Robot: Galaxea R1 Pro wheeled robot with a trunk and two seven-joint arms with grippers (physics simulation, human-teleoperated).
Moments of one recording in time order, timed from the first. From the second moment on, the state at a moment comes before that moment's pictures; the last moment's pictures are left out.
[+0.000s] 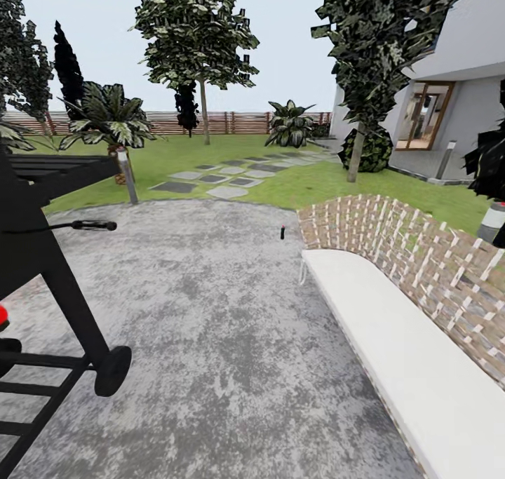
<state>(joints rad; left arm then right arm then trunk) -0.20 0.10 0.19 -0.28 0.07 -0.26 -0.01 -0.06 -0.07 -0.13 -0.51 0.08 -0.32 0.00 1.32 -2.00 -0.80</state>
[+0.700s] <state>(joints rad) -0.20 0.10 0.19 -0.28 0.06 -0.26 -0.01 -0.06 -0.07 -0.13 -0.51 0.08 -0.32 0.00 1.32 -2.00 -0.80</state>
